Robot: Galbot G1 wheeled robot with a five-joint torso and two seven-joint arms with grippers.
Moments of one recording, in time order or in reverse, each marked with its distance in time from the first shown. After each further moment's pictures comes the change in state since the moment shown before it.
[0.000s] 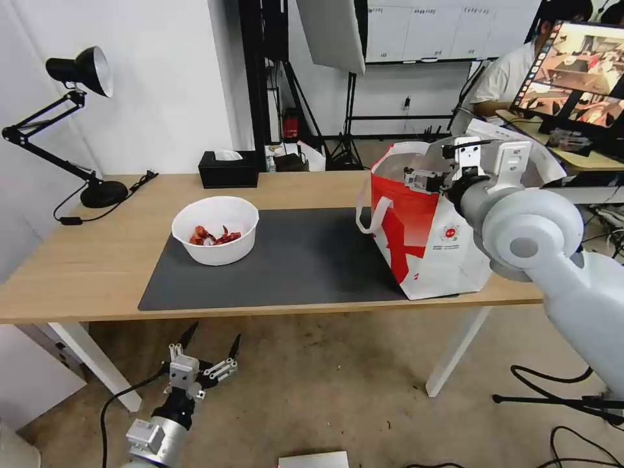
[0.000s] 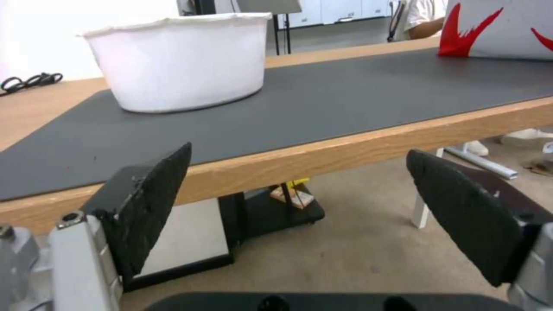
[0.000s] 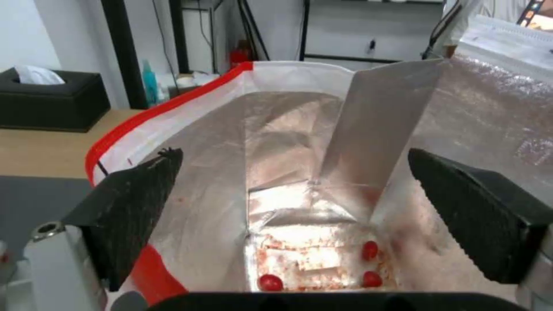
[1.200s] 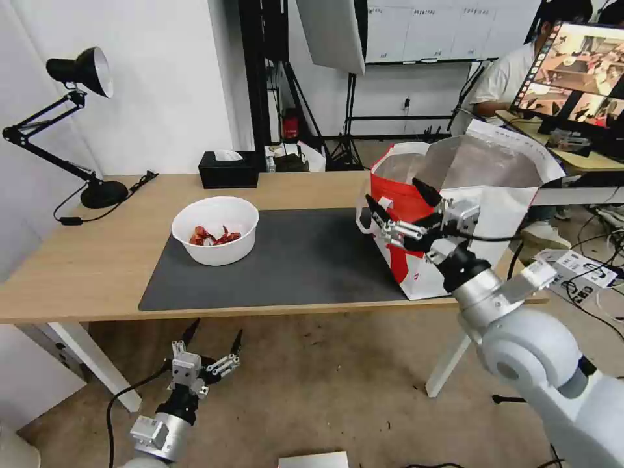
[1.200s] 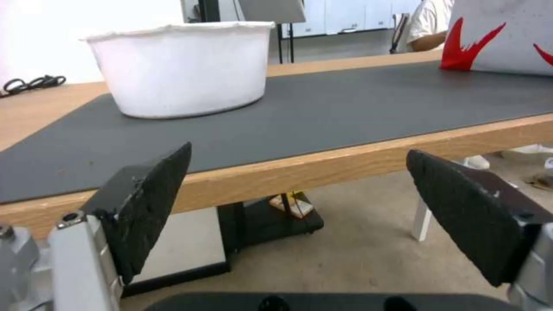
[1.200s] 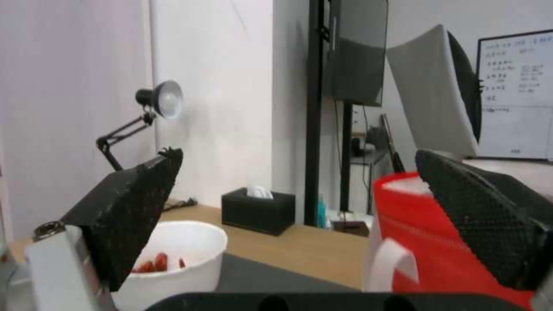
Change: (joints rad) left arm -0.021 -0.025 0.010 0.017 -0.003 -0.020 0.001; right arm -0.701 0.042 0.264 0.163 -0.537 0.739 -0.758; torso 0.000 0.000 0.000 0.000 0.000
